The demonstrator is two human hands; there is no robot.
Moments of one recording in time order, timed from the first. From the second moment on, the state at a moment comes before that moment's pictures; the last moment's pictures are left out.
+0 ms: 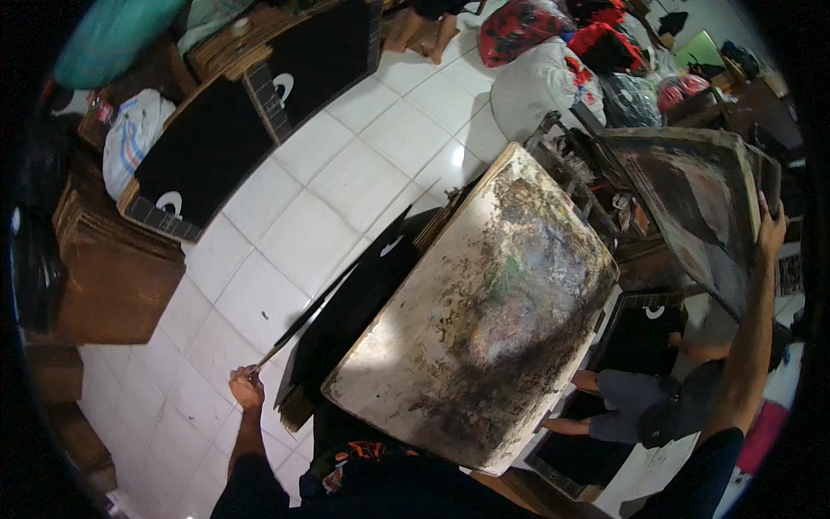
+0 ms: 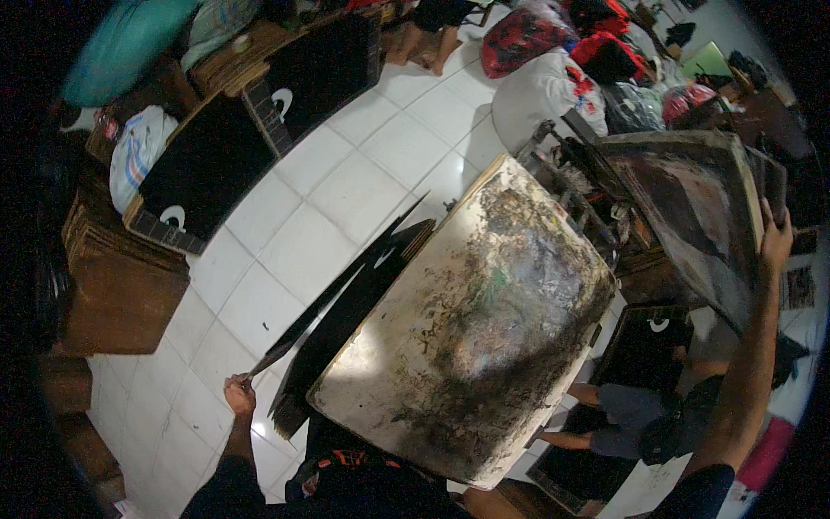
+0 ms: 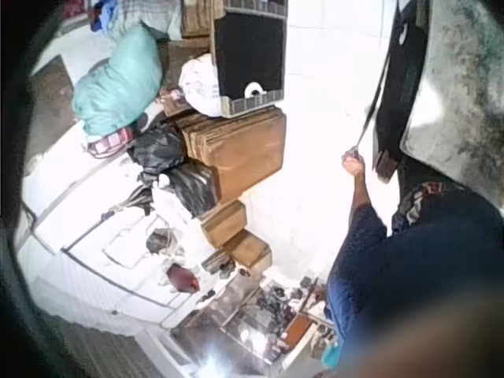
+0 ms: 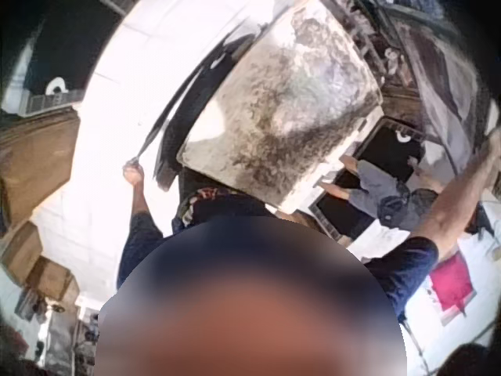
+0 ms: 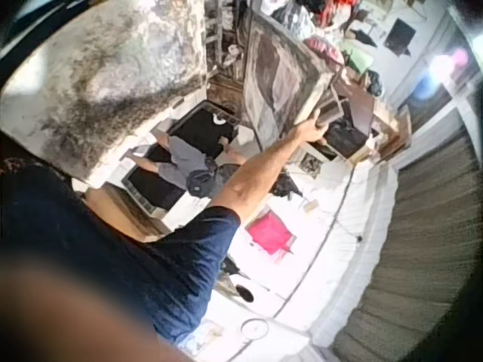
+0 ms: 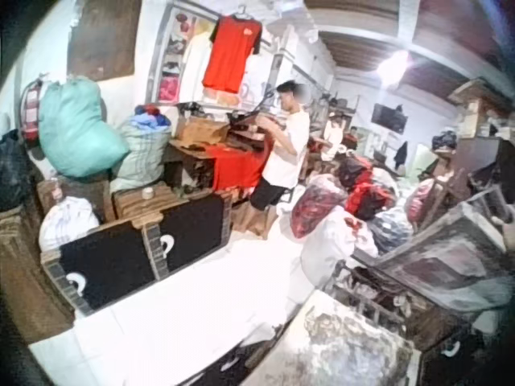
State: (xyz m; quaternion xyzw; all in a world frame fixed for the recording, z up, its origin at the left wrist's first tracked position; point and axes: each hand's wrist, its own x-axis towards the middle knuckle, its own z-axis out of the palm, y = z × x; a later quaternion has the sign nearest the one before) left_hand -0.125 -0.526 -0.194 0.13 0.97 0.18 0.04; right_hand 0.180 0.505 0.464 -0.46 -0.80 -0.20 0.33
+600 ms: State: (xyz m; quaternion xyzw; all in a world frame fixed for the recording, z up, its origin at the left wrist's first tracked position) left_hand -0.079 -0.225 0.281 0.48 0.71 0.43 -0.30; right_hand 0.111 0.322 0.405 -0.50 -0.75 -0.15 0.40
